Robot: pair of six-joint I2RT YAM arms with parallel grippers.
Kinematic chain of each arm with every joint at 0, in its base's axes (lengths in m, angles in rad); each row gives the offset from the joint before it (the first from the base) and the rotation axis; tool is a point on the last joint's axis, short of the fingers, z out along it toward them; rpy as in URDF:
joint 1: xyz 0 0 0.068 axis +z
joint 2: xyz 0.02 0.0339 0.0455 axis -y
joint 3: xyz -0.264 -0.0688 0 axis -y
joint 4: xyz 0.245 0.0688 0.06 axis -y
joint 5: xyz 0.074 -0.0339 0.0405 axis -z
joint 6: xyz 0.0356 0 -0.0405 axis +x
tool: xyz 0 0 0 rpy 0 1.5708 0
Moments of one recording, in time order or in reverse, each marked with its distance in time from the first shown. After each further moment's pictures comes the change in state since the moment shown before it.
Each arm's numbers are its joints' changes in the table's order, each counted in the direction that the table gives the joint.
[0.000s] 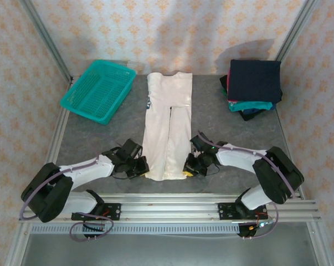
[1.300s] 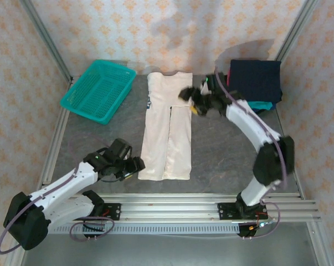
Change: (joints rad) left arm 0.036 0.270 0.023 -0.312 -0.058 -0.038; right arm -0.255 -0.099 0.623 -0.126 0.002 -0.198
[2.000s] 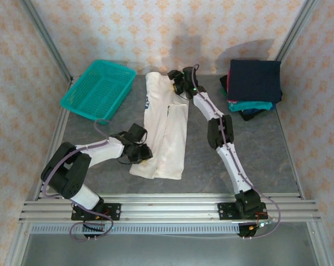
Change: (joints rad) left arm 0.046 -0.588 0.240 0.281 0.036 0.129; right arm -0.083 -1.403 1.444 0.401 0.154 0.433
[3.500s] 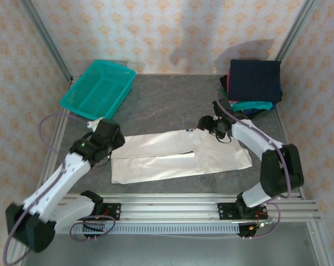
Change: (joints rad) left arm 0.140 0.491 0.109 -0.386 -0.549 0.110; right arm -0.030 1.458 -1.709 -0.369 0.214 -0.659
